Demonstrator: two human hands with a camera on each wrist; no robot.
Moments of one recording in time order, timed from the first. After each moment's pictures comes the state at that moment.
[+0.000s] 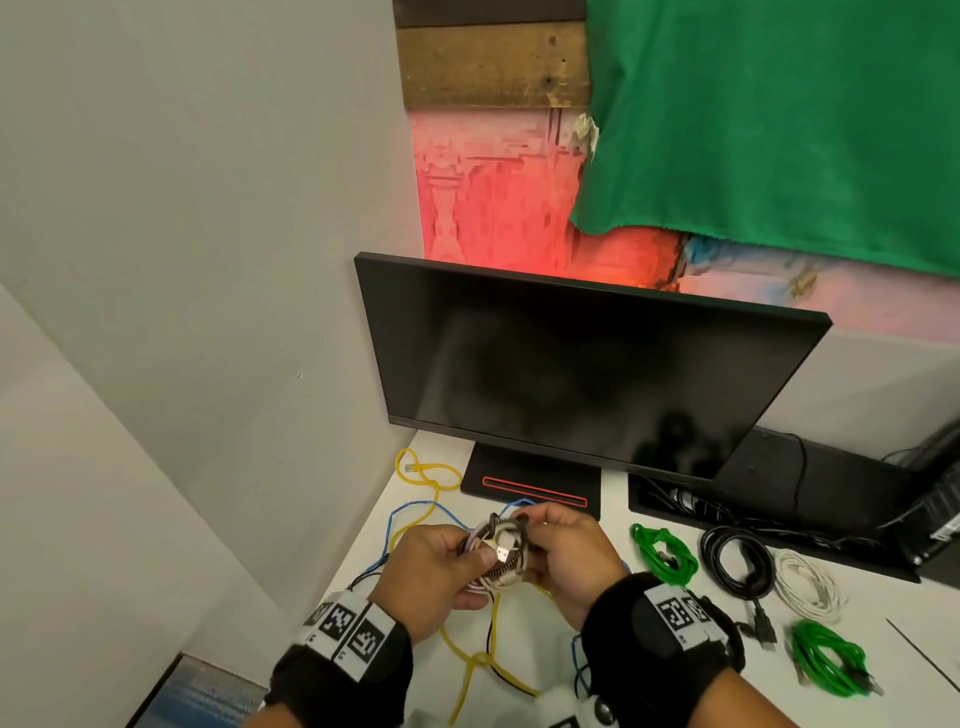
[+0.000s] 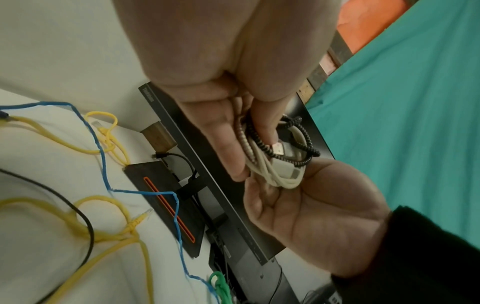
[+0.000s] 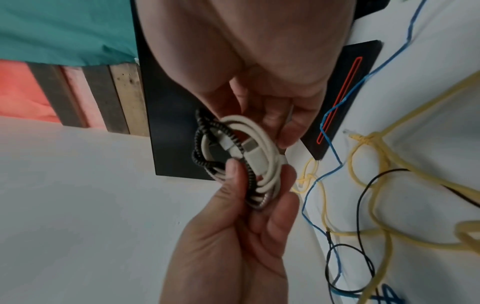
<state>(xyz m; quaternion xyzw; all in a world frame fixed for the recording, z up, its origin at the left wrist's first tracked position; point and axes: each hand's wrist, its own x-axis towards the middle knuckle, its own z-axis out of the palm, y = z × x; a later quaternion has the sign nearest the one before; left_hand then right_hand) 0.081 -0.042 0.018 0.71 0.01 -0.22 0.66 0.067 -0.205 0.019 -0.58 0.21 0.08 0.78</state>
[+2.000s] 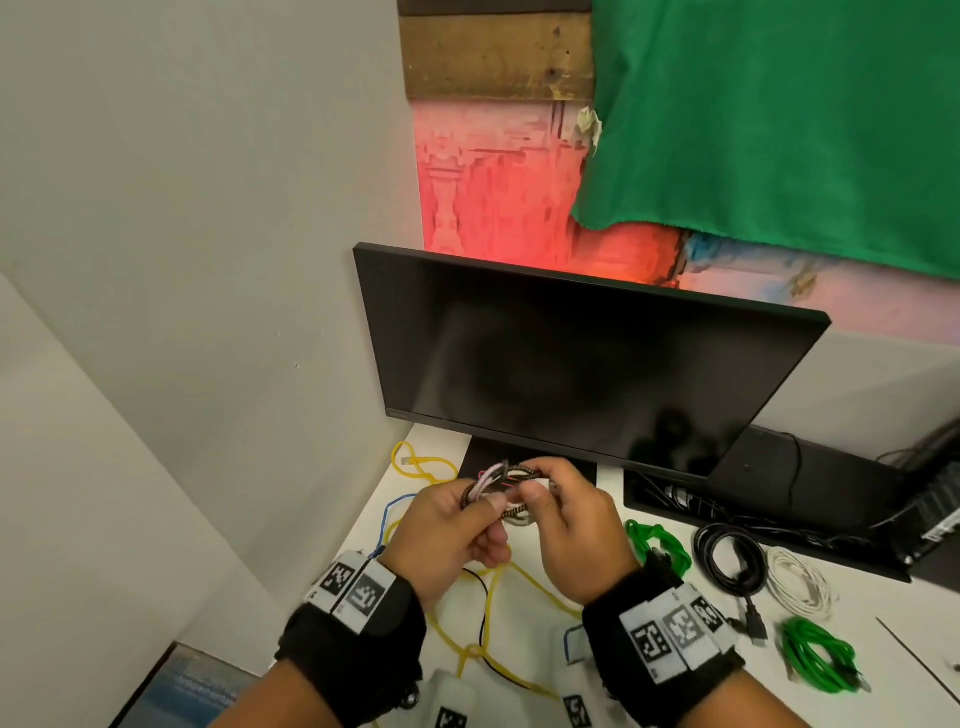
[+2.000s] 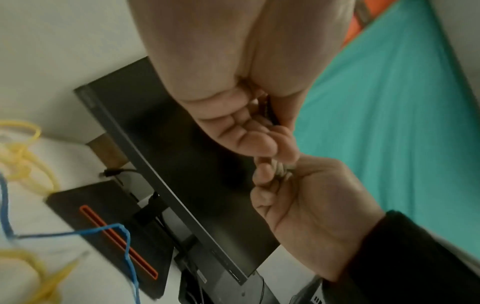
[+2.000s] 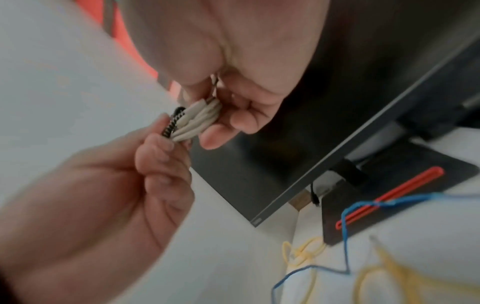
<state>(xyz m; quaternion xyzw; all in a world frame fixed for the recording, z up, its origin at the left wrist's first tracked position) 0.090 -0.062 0.046 0.66 -0.06 -0.20 0.72 0.056 -0.220 0.046 -0.87 -0.03 -0.17 0.47</state>
